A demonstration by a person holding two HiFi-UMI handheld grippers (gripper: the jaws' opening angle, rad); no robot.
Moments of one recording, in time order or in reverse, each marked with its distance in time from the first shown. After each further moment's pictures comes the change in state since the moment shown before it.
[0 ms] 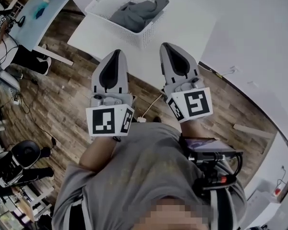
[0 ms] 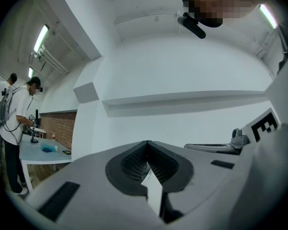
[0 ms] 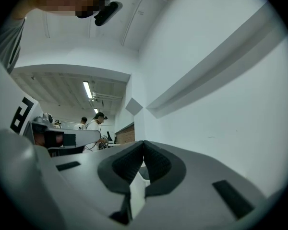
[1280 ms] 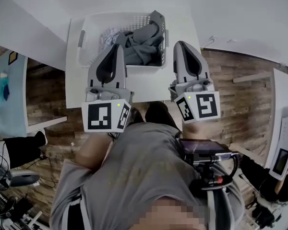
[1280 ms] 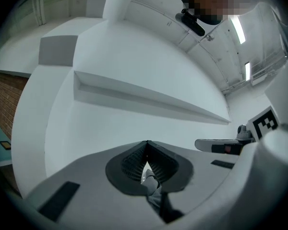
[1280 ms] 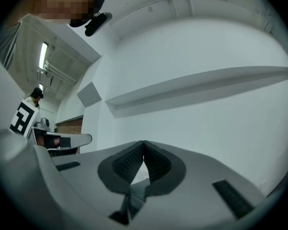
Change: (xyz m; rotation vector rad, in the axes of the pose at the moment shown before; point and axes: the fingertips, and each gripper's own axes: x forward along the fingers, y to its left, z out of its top) left arm 0.181 0.148 -0.007 -0.124 0.015 -0.602; right arm 0.140 -0.016 0.008 -0.121 -0.018 -0.685
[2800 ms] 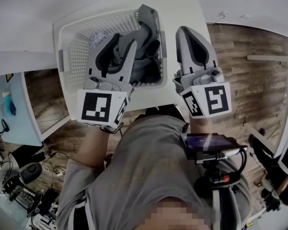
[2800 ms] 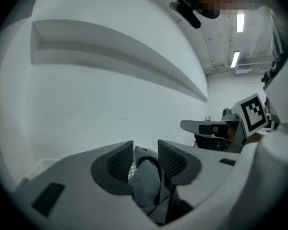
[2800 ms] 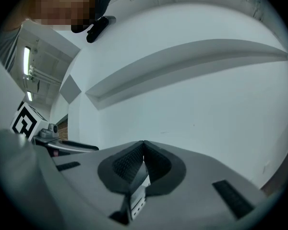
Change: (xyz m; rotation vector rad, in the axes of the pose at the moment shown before) left arm 0.125 -0.021 -0.099 0.076 0.346 -0.266; right arm 0.071 -0.089 -0.067 0.126 0.087 -0.058
